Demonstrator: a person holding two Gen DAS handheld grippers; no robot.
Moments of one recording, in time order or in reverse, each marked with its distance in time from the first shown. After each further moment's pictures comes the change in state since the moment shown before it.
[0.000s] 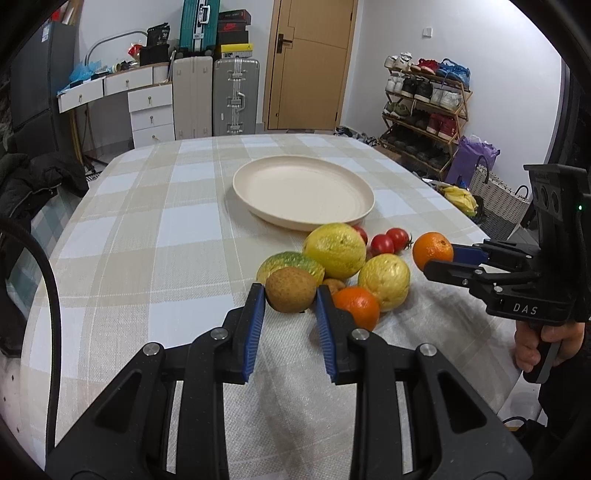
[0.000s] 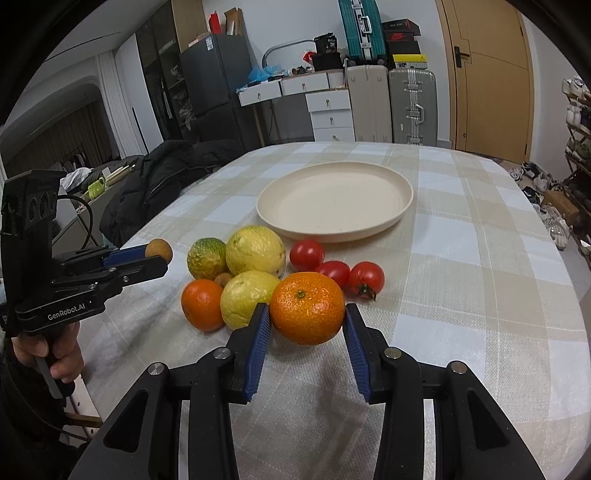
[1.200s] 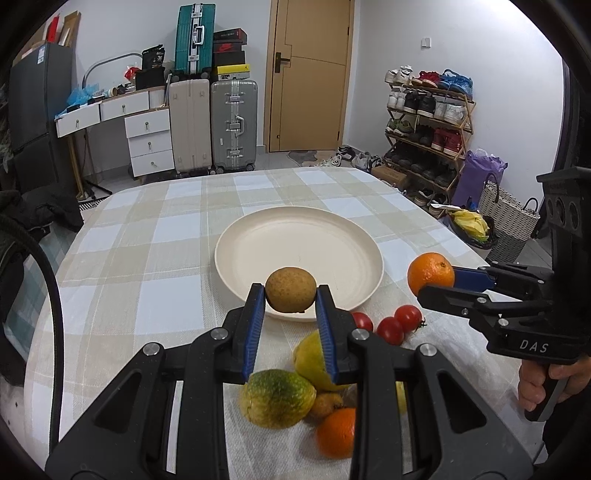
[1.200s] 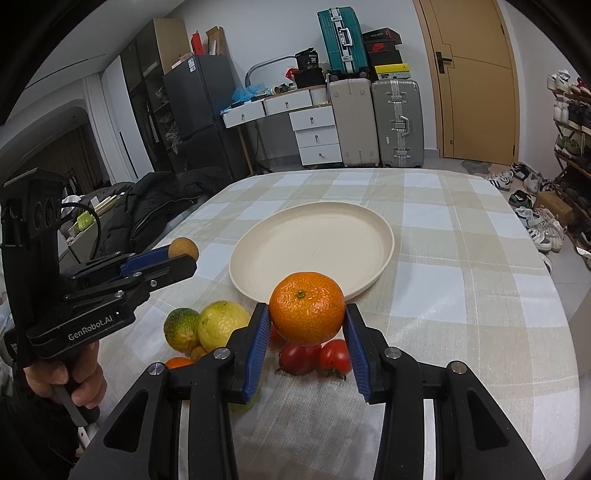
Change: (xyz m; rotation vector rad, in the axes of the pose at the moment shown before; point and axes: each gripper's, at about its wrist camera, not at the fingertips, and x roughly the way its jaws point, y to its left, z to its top) left arm 0.053 -0.017 0.074 0.037 -0.068 0.031; right arm 0.013 -0.028 0.052 0.064 -0.048 -0.030
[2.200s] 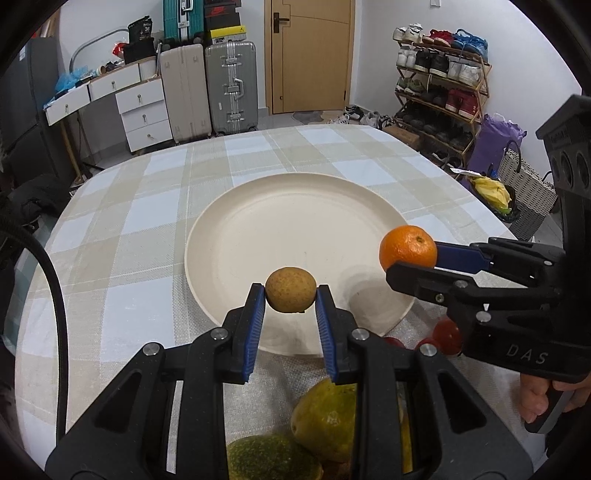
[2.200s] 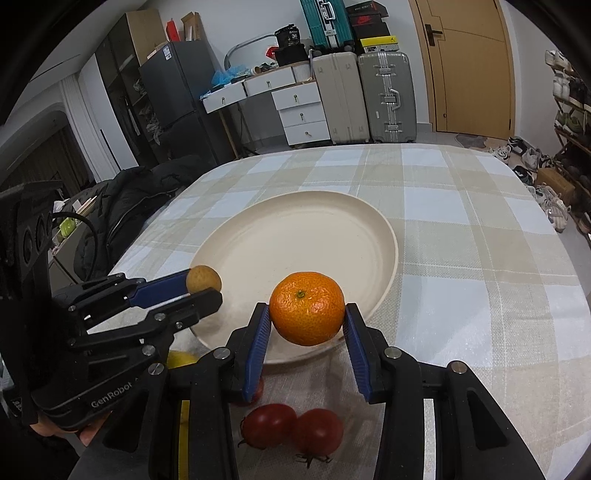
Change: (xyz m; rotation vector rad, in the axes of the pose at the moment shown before) left arm 0.106 -0.003 0.020 0.032 0.178 0.038; right arm 0.072 -0.025 0.032 0.066 0.091 -0.015
